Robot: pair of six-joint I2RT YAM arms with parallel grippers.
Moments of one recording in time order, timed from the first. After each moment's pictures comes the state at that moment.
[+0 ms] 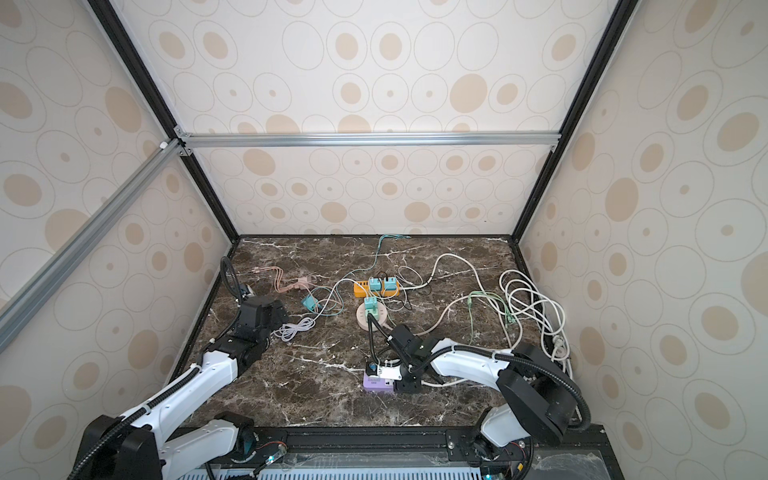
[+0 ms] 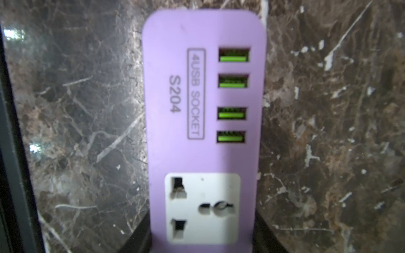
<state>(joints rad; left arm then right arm) -0.27 1.08 0.55 -0.16 -0.57 -0.54 0.84 1.47 0.71 -0.54 -0.16 -0.70</state>
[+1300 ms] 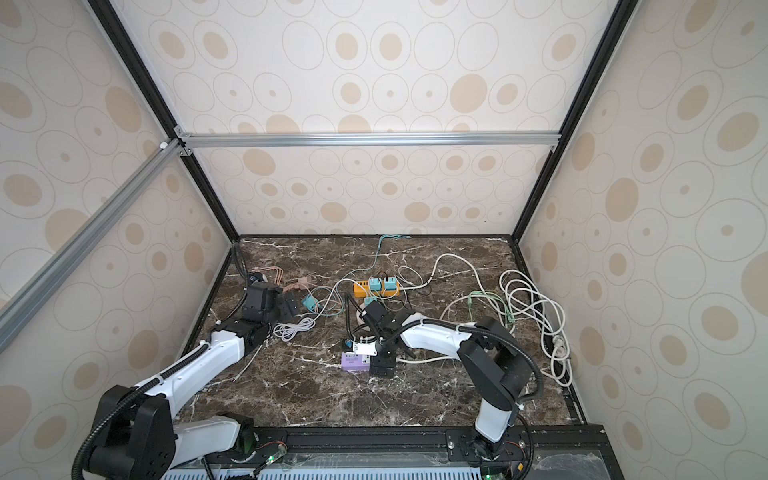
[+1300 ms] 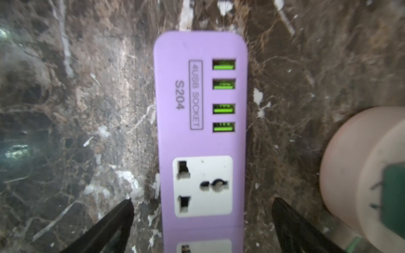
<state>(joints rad) -0.24 1.25 0.71 -0.20 -0.34 -0.52 0.84 1.69 1.05 -0.58 -0.16 -0.71</state>
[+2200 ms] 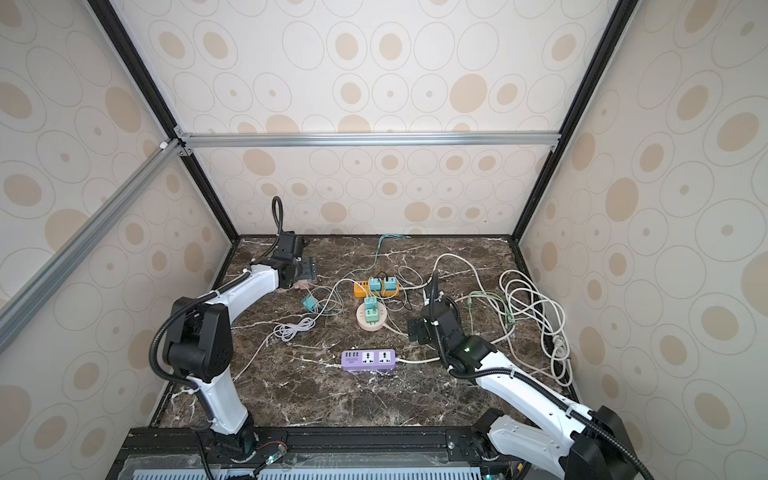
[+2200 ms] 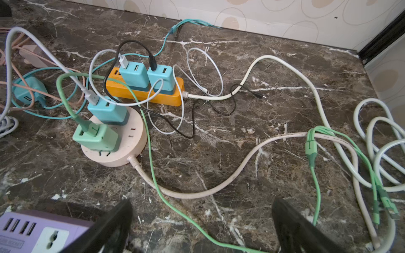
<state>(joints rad) -0.23 1.88 1.44 -0.44 -0.32 -0.29 0.65 1.03 0.67 -0.32 0.39 0.27</state>
